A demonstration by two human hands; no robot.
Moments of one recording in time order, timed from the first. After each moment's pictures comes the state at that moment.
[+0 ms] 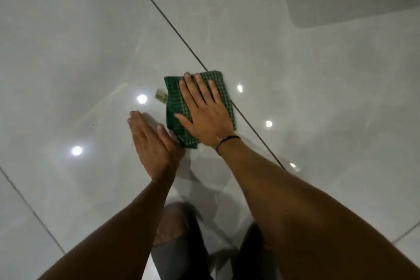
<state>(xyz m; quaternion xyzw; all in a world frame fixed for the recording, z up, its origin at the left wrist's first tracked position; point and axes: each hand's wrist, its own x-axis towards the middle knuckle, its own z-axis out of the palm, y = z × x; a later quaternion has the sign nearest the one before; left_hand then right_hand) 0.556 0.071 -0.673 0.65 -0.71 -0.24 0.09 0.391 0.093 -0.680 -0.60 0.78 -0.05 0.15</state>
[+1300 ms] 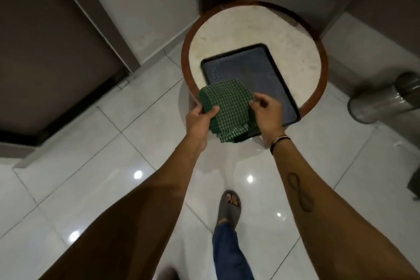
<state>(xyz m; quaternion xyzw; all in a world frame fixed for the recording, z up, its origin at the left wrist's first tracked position) -0.002 -0.088 0.027 0.51 -0.47 -0.72 0.11 -0.133 0.044 0.014 -0.05 0.81 -0.53 0.24</state>
